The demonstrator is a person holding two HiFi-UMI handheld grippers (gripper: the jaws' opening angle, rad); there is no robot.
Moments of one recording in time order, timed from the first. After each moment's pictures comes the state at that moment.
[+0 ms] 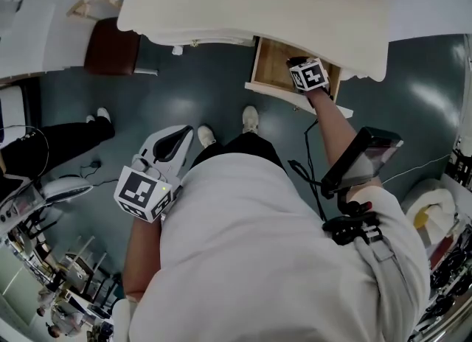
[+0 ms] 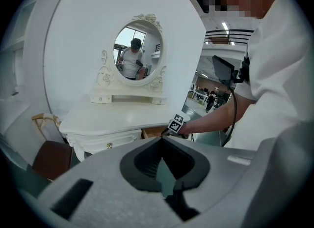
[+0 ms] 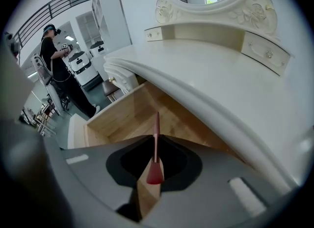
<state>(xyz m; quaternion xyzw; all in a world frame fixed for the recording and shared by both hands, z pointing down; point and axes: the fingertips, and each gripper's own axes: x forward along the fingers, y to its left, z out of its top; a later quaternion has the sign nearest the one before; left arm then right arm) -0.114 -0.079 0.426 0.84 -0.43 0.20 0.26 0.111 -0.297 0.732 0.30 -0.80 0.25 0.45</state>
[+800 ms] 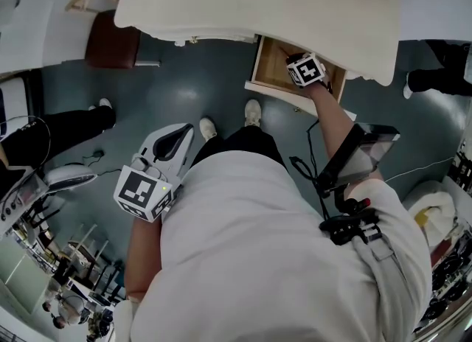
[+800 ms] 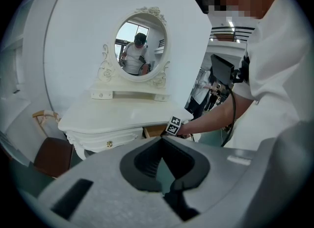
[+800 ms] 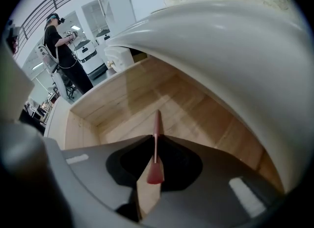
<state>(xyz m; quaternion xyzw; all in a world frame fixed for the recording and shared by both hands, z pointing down) -0.105 -0.108 0.432 0.83 -0.43 0.22 0.28 0.106 -0.310 0.778 0.24 -0.79 0.24 0.50</state>
